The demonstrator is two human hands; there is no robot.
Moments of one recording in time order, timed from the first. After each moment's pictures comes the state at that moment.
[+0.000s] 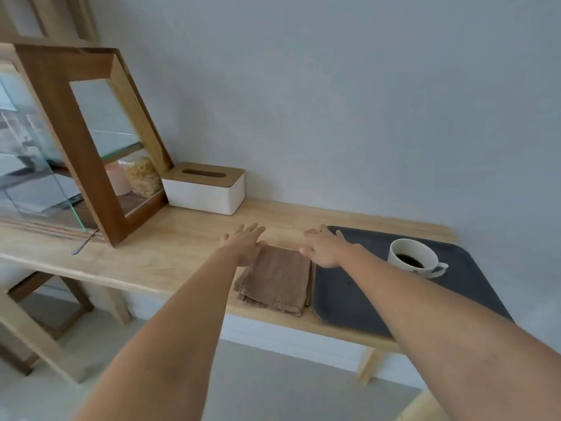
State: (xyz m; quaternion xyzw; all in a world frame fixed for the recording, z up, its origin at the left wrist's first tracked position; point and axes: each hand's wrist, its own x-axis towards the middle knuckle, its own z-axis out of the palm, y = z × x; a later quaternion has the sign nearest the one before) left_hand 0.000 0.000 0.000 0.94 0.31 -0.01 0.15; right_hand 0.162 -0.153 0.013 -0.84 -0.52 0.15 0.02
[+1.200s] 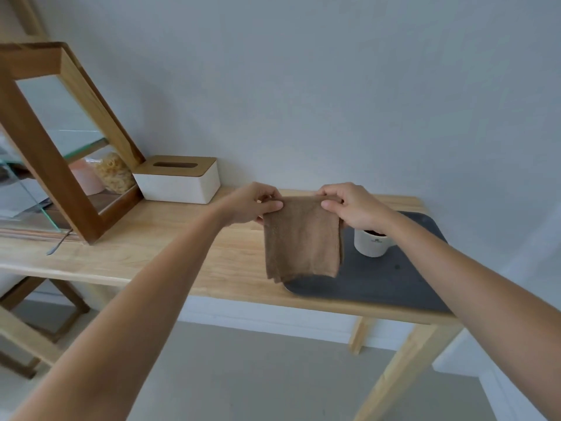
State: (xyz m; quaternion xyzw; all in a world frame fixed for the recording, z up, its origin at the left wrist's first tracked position) left_hand 0.025 -0.077 0.095 0.91 0.13 0.06 0.38; right_hand 0.178 -0.270 0.095 -0.79 -0.51 0.13 0.32
